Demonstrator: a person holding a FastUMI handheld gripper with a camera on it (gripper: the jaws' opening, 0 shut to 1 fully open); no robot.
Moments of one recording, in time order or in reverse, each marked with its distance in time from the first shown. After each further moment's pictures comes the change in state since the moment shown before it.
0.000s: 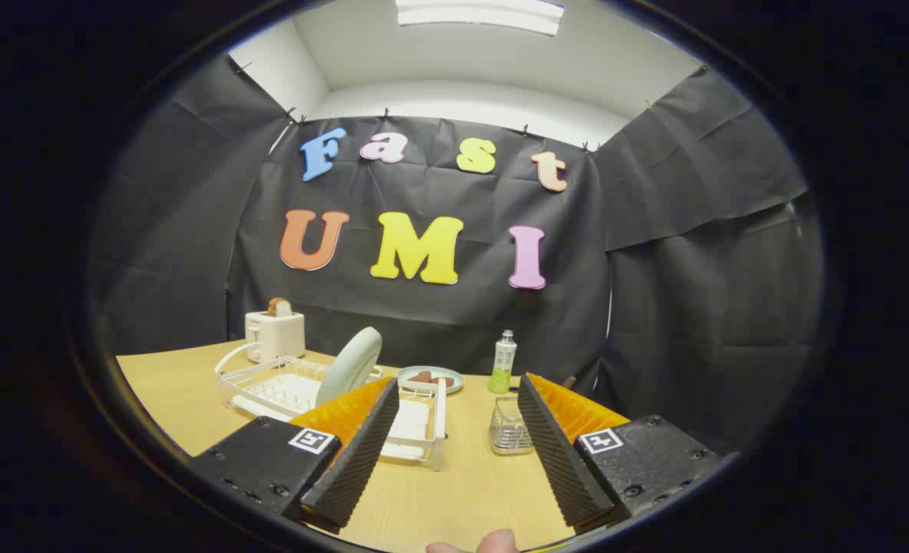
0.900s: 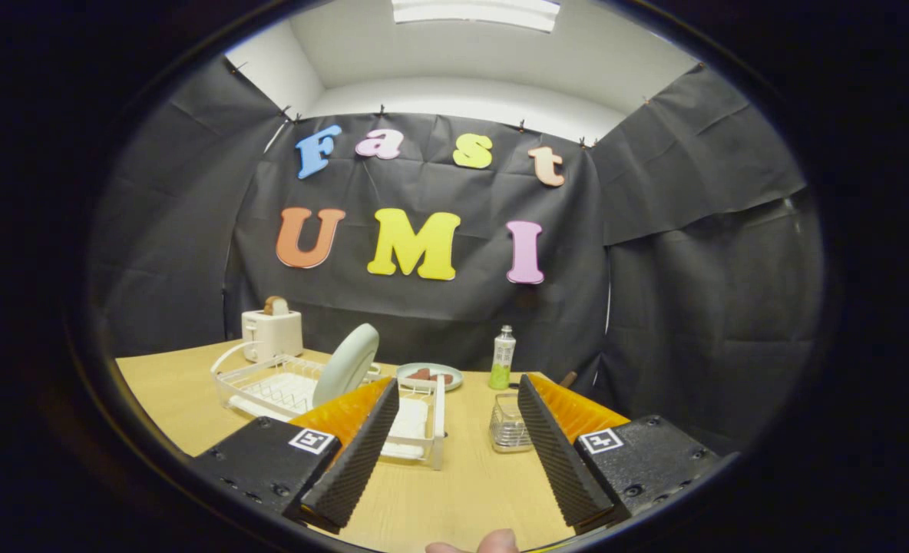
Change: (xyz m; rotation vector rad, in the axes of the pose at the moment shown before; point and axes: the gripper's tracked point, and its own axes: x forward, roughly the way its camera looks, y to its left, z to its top) arm 0.005 0.000 -0.005 0.019 0.010 -0.007
